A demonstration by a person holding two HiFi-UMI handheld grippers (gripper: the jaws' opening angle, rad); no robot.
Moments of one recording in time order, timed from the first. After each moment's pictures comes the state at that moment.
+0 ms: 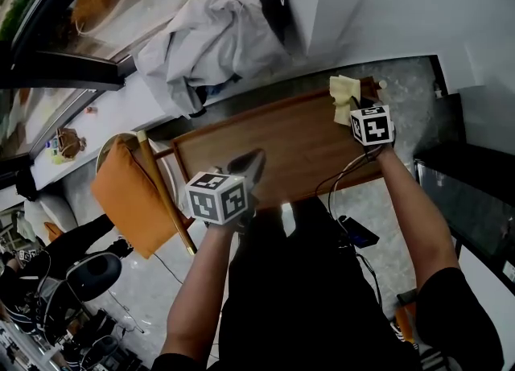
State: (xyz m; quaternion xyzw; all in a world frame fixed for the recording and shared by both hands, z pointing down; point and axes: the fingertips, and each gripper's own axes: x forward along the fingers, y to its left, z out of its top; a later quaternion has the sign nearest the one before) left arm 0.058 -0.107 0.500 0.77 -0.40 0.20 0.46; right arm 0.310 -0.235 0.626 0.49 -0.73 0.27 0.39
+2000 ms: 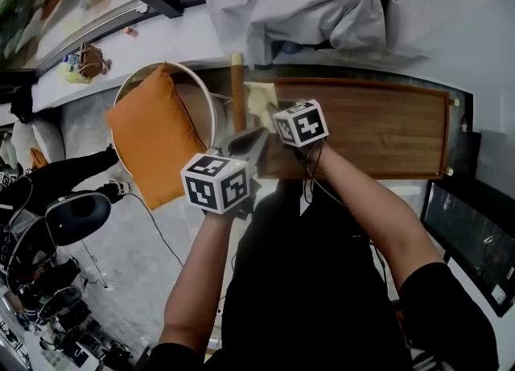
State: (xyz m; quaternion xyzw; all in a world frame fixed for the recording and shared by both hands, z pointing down) left arm -0.168 -0.021 0.467 0.74 -0.49 0.13 0.44; right arm -0.186 -0.078 0.605 0.21 -0.86 0.34 0.32
